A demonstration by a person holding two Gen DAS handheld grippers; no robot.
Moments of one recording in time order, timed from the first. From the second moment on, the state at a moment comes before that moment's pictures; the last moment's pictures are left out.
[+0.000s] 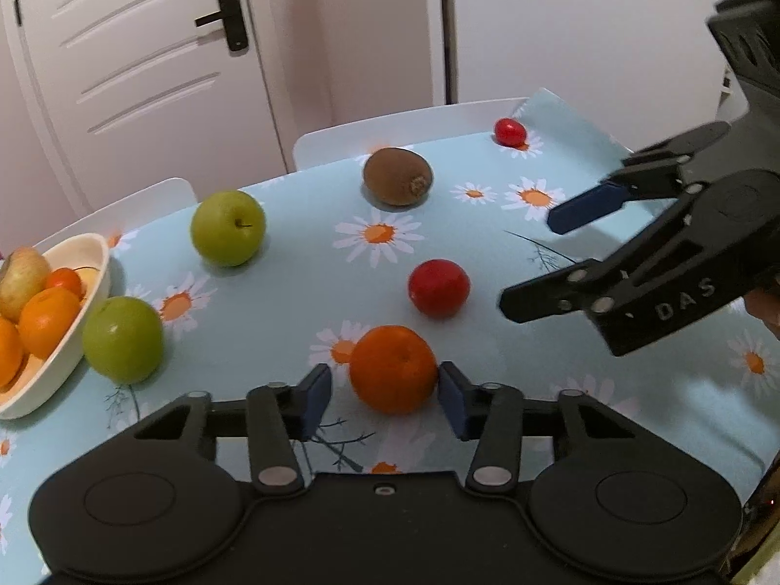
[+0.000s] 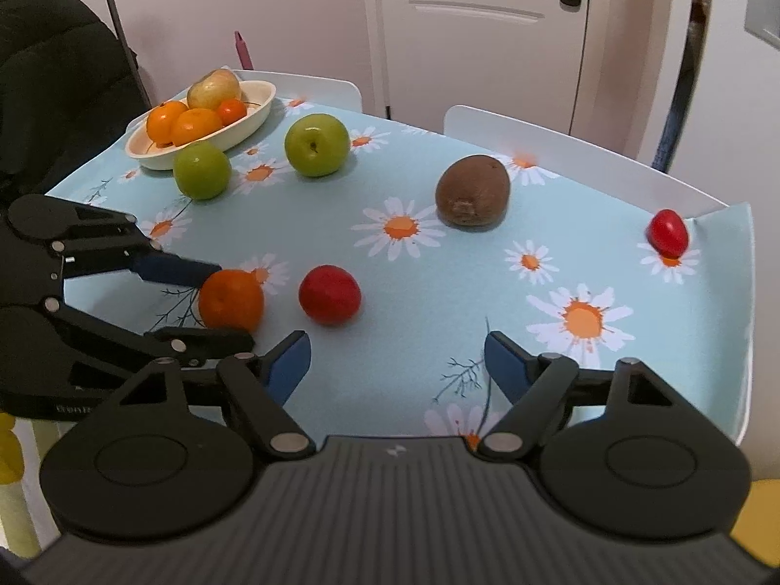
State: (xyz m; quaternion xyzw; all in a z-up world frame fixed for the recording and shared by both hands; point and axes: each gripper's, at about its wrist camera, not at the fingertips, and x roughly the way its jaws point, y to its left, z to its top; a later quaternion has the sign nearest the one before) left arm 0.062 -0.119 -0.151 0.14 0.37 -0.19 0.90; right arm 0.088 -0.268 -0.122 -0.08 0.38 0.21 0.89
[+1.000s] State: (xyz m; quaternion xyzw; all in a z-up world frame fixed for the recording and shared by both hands) left arm 0.054 -0.103 -0.149 0.14 0.37 -0.18 0.90; right arm 0.105 -0.225 -0.135 -0.10 0.38 0.24 0.89
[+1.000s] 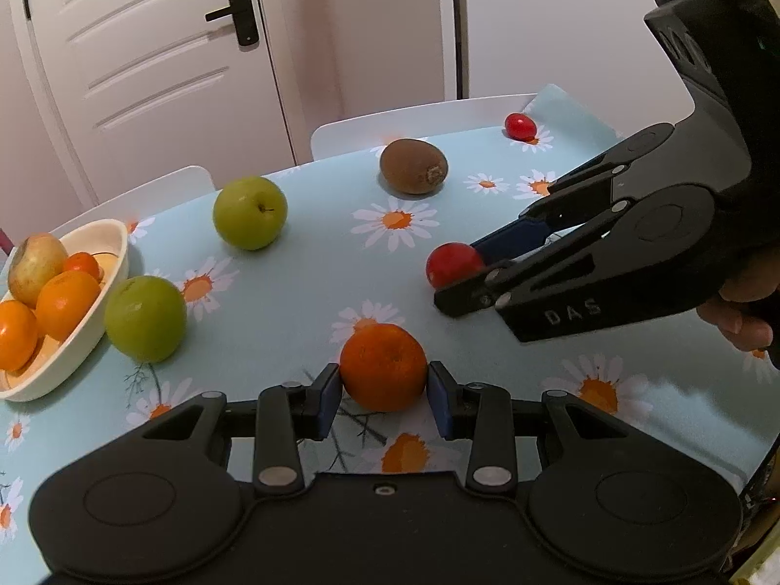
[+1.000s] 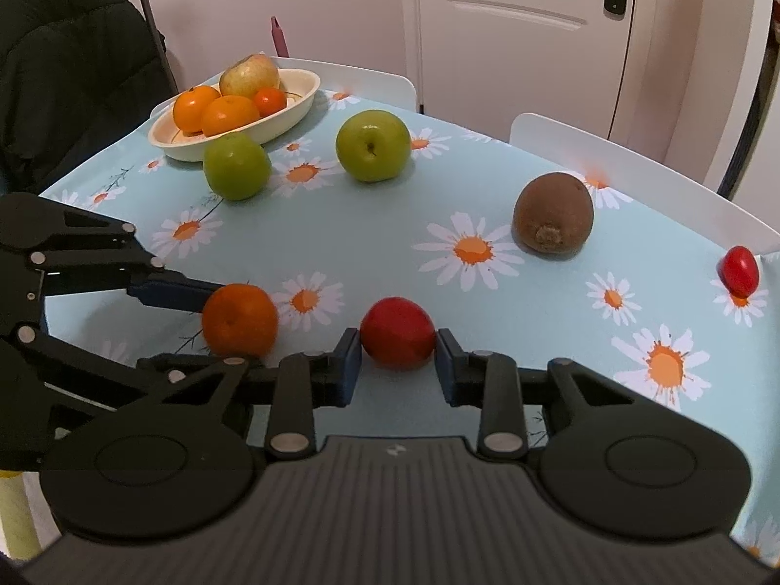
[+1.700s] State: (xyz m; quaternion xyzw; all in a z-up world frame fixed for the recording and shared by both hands) left arm 0.026 -0.031 -0.081 0.09 0.34 -0.09 0.93; right arm 0.091 -0.173 -0.063 -0.09 0.34 0.26 0.90
